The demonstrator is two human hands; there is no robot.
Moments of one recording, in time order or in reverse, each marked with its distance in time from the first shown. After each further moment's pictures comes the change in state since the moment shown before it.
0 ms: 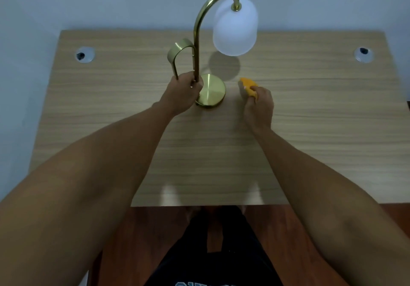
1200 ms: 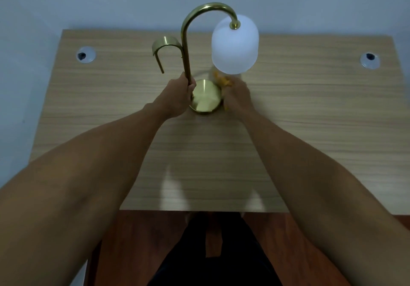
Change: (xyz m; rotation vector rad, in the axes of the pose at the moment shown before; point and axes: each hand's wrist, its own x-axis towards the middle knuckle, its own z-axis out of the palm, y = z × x) left_hand -0.001 -0.002 -0.012 0.086 -0.051 -0.005; right_hand 0.038 -0.058 0.032 0.124 -0.389 0.183
